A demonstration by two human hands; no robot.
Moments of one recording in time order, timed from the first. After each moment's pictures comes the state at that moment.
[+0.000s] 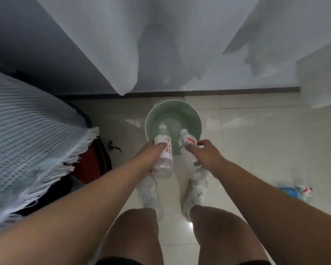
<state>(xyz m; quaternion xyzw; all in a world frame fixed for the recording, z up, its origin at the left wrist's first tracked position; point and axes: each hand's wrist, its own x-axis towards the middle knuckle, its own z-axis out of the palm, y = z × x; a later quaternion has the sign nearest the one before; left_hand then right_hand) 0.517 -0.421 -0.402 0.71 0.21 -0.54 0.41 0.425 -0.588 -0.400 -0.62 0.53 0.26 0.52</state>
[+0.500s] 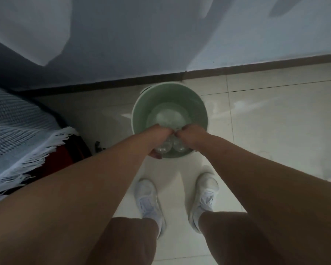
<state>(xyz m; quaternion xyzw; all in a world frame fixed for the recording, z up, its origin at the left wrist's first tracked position) 0.549 -0.489 -0.545 0.75 0.15 -0.59 0.24 0.481 -0.603 -0.551 -0.70 0.42 0.38 0.43</state>
